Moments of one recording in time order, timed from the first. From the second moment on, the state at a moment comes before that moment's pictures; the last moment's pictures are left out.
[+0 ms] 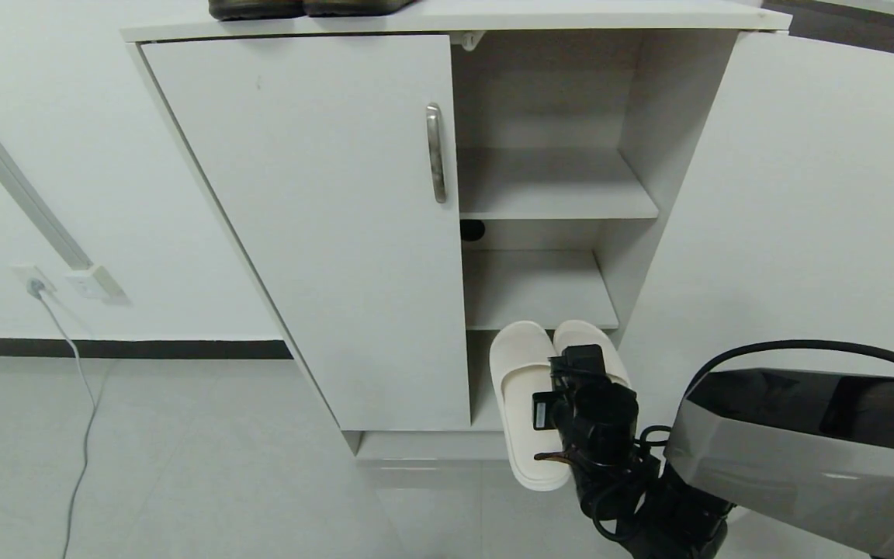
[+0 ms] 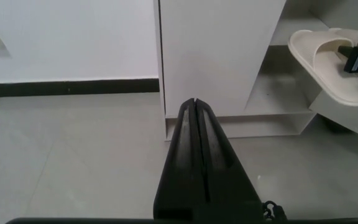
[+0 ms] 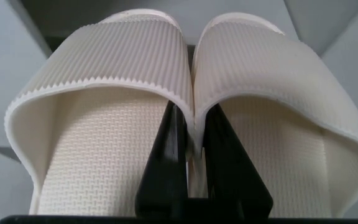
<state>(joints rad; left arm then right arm) 0.00 0.00 0.00 0.00 -0.02 0.00 0.74 2.37 -0.86 -1.48 -0.69 0.04</state>
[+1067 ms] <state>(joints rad) 0.00 0.00 0.00 0.00 -0.02 0.00 0.72 2.39 -0.90 -1.44 -0.67 0.05</state>
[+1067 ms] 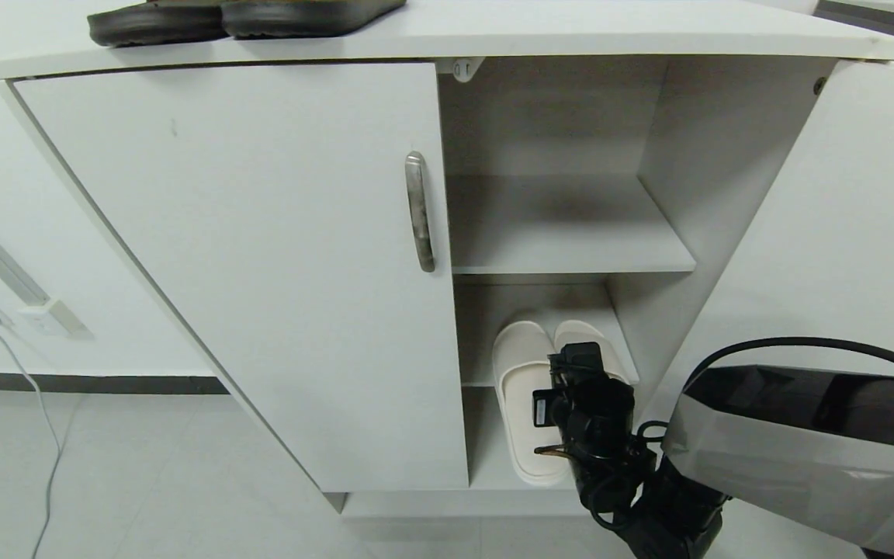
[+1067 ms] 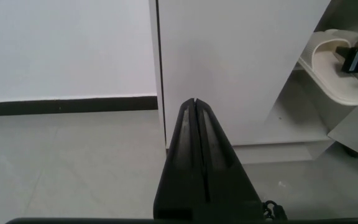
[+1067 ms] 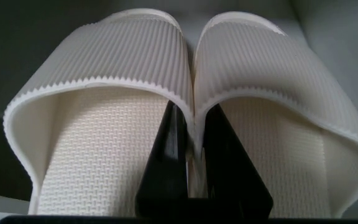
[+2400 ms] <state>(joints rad) 0.00 0.00 0.00 0.00 -0.02 0.01 0.59 2.53 -1.59 -0.85 -0.60 0.08</state>
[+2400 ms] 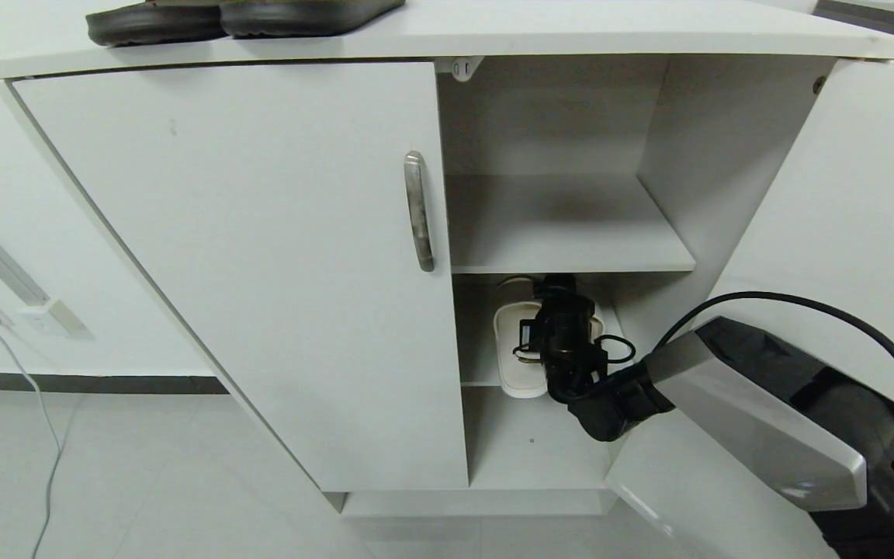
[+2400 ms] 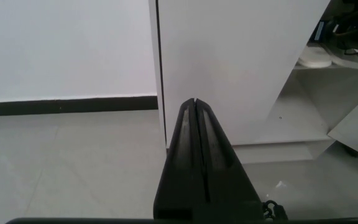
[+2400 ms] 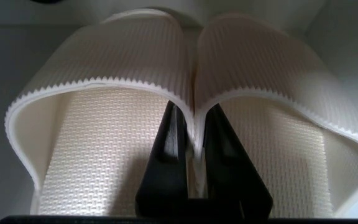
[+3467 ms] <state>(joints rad) 0.00 0.00 0.00 0.00 -0.02 0.01 0.59 2.54 -1.58 -0.83 -0.60 0.08</state>
